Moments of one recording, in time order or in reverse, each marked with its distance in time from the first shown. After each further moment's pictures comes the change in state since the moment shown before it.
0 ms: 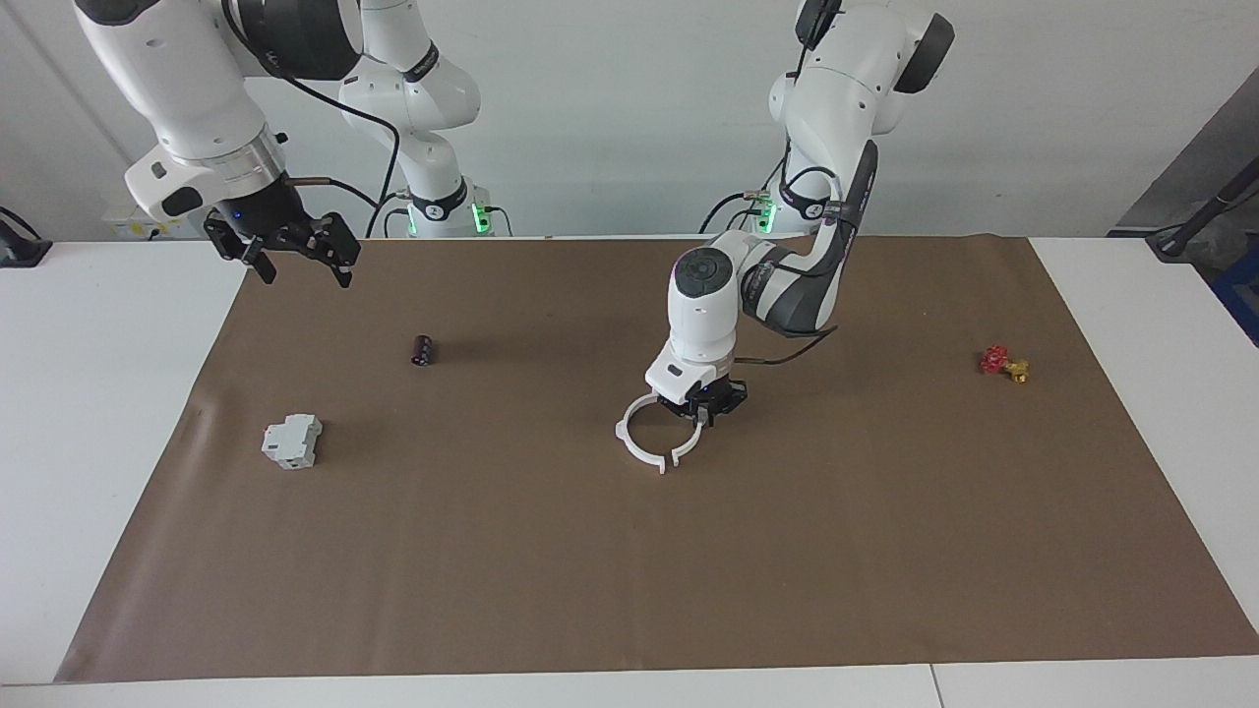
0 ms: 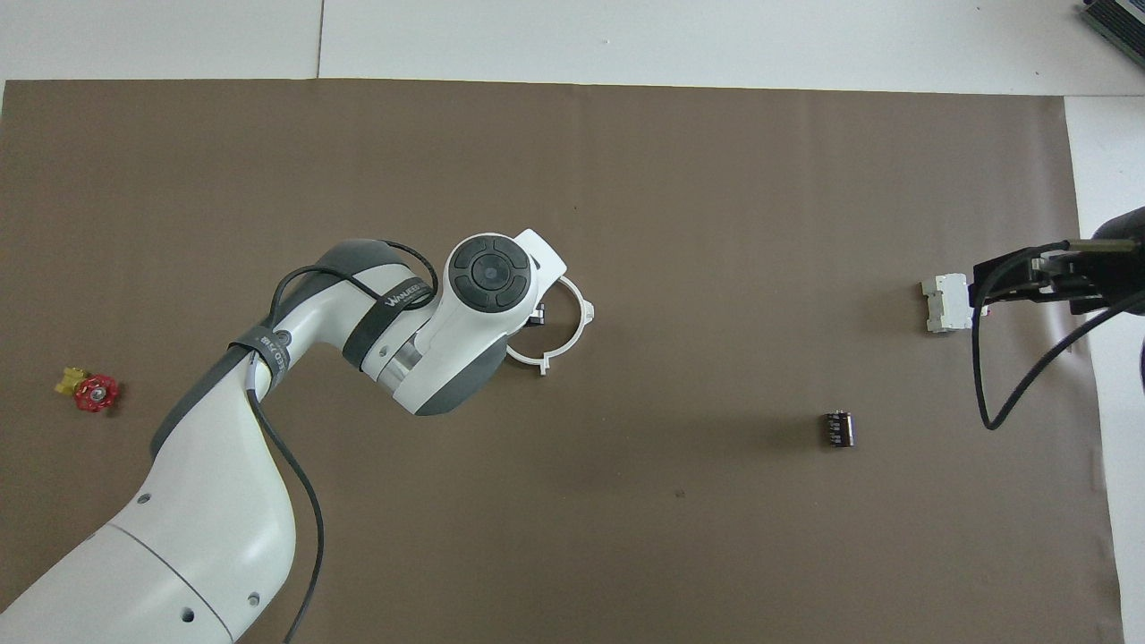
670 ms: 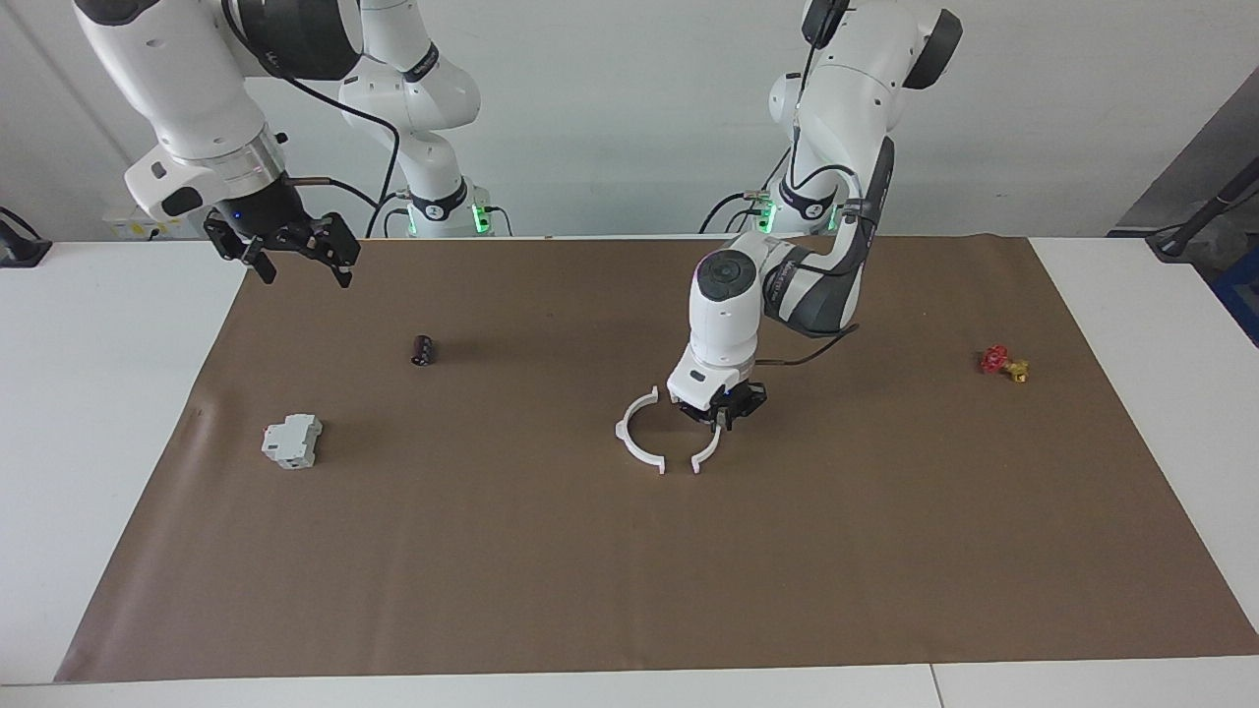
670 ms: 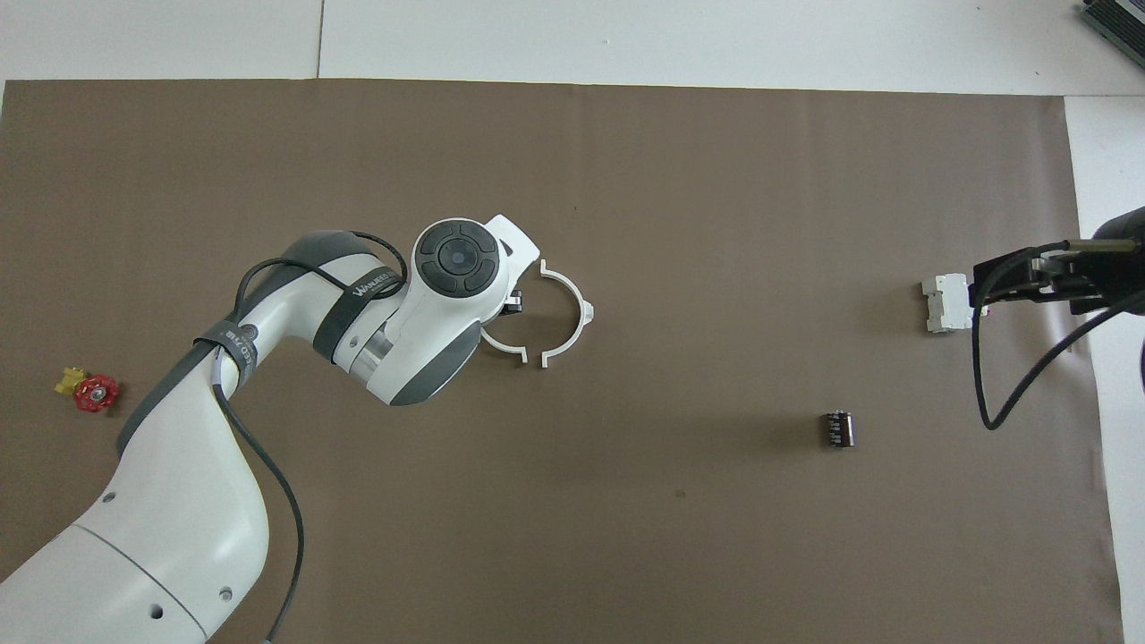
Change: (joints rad) left arm 0.044 -0.018 0.004 -0.010 0.000 -0.003 -0.004; right arm 0.000 0.000 0.000 0.000 0.000 0.000 0.000
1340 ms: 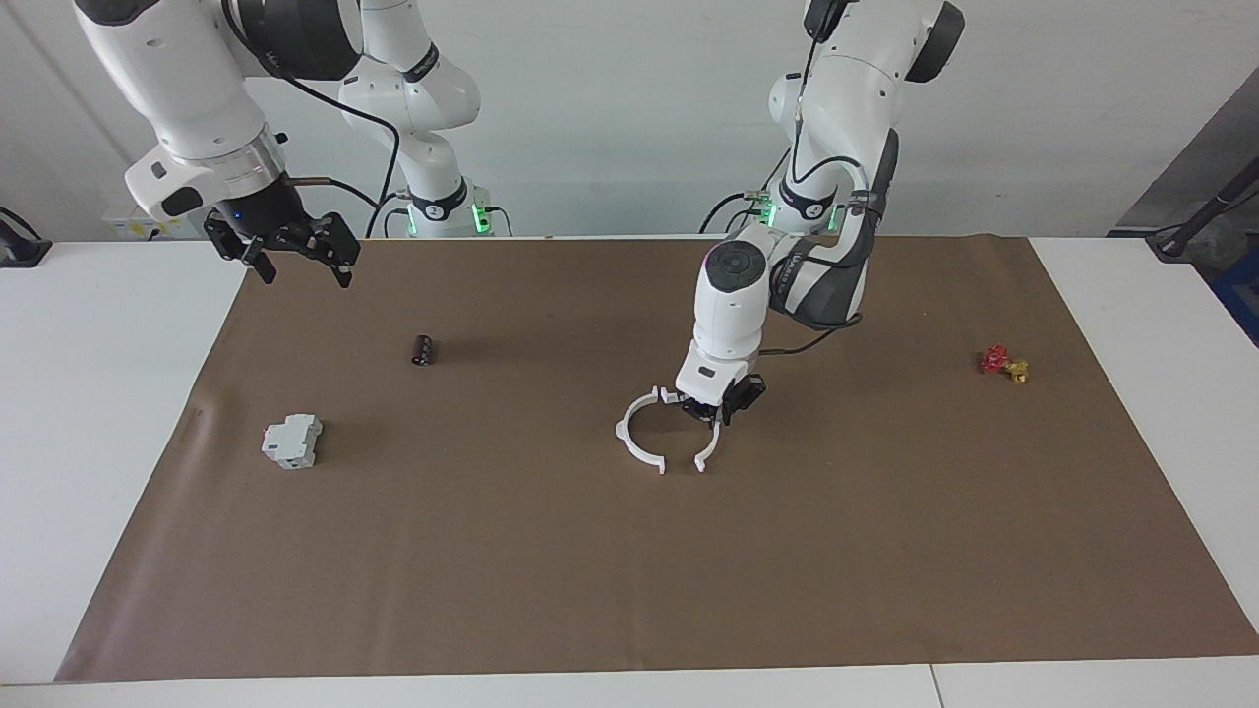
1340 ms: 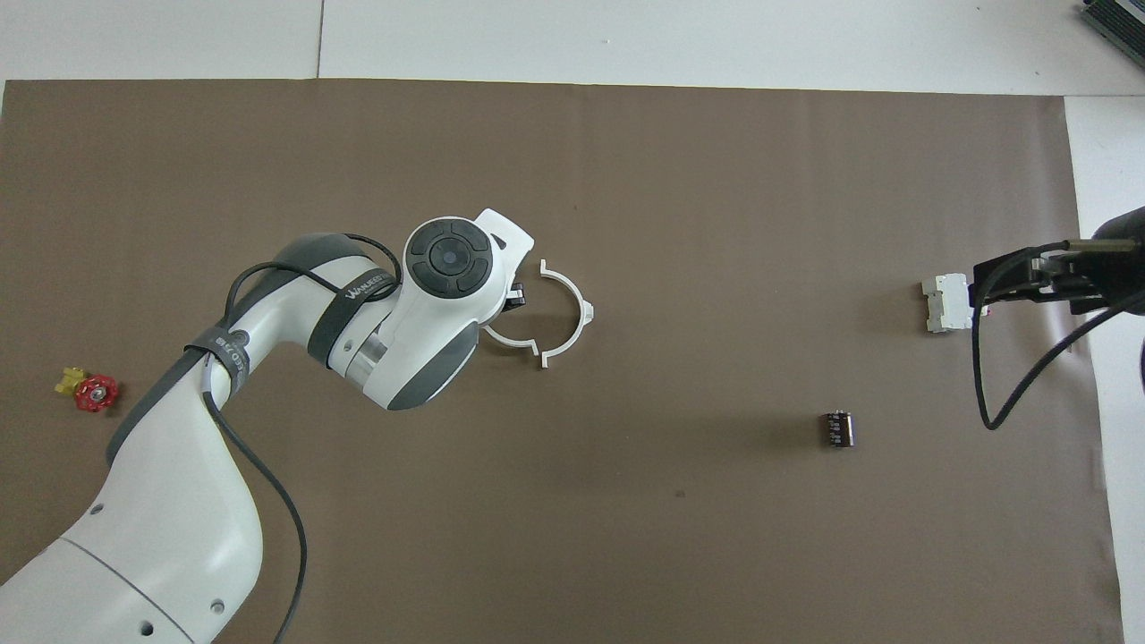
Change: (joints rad) left arm -0.002 -0.018 -0.004 -0.007 -0.016 0.002 -0.116; right arm 0.000 0.000 0.000 0.000 0.000 0.000 0.000
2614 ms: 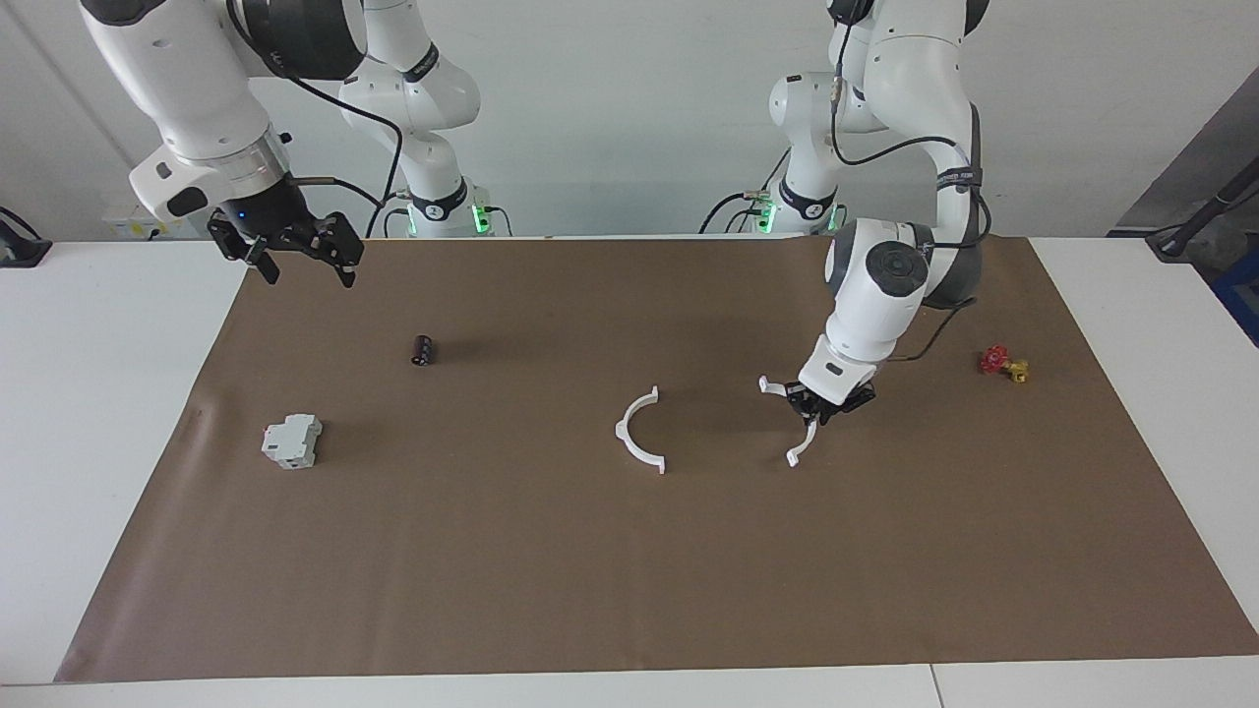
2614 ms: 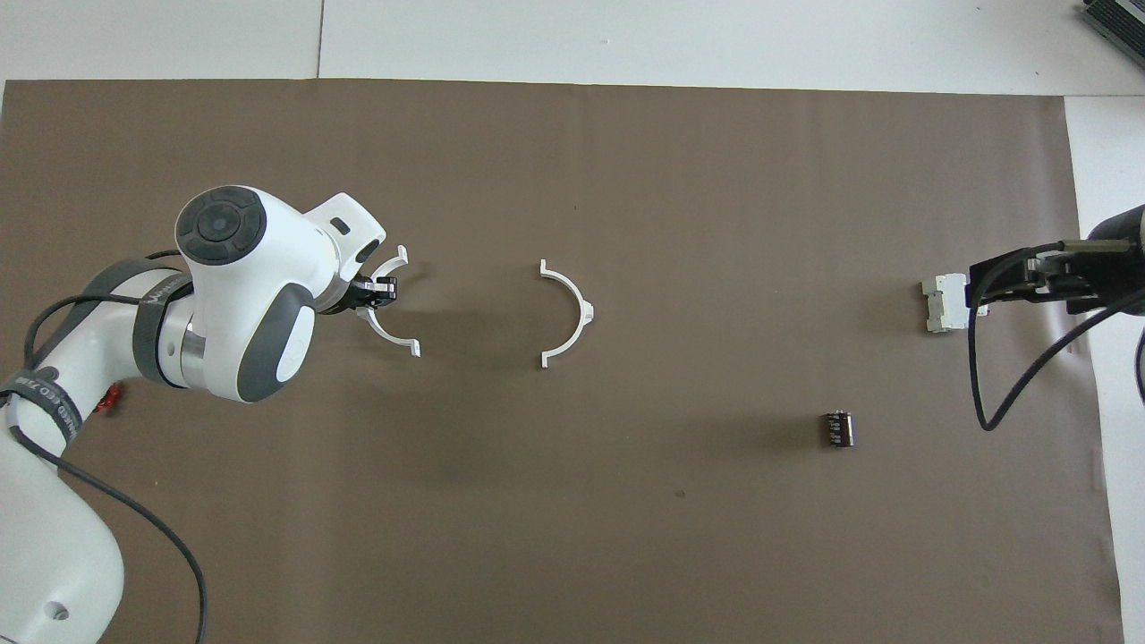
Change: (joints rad) left arm 0.103 -0.158 0.180 -0.168 -0.271 0.076 0.559; right arm 0.001 0.000 0.002 0.000 0.000 0.000 0.000
